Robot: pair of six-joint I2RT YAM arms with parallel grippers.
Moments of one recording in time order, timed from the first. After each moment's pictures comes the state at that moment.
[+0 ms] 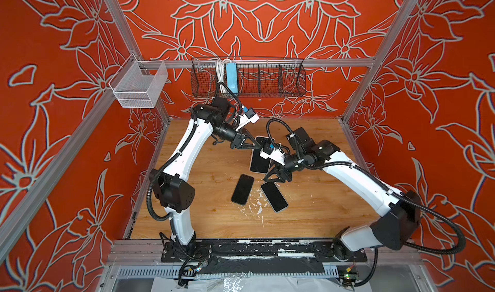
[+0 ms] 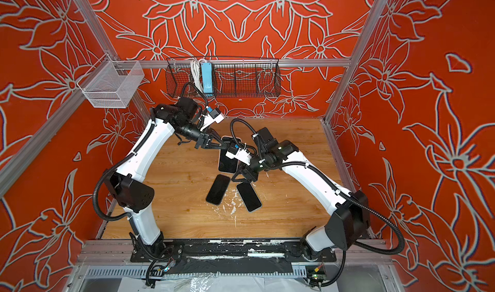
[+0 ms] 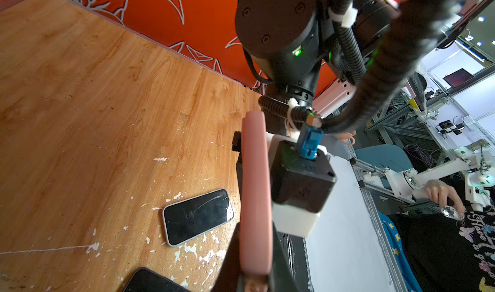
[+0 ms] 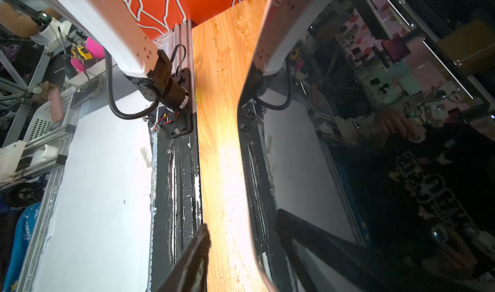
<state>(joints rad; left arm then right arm) -0.30 1.85 2.09 -1.47 1.17 0.68 0.60 1.46 1.36 -0.91 -0.77 -0.39</state>
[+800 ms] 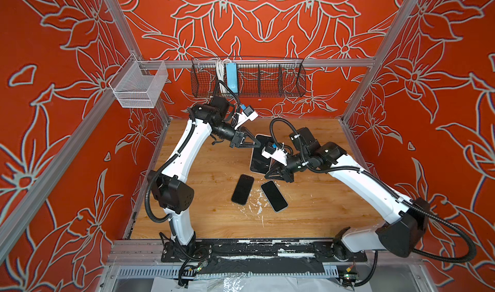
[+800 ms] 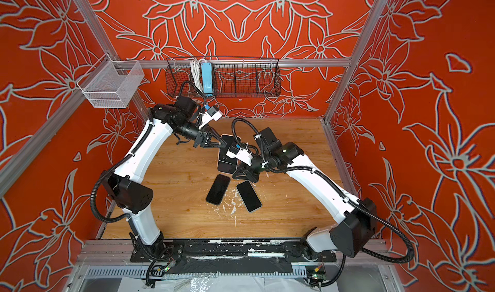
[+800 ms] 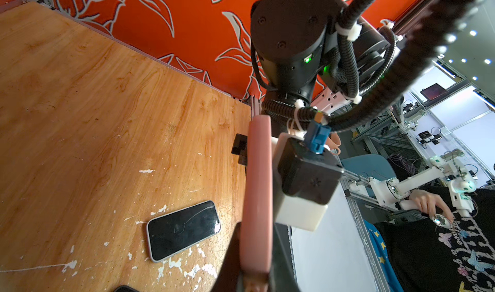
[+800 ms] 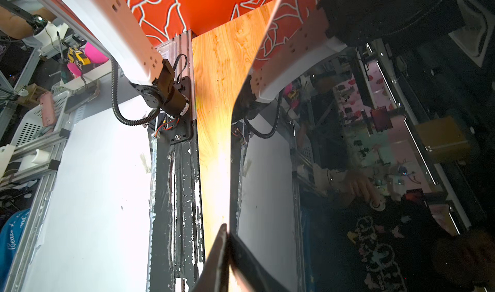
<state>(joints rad) -0.29 1.84 2.08 -1.45 1.24 0.63 0.62 1.40 1.36 -0.88 -0.74 -0.35</state>
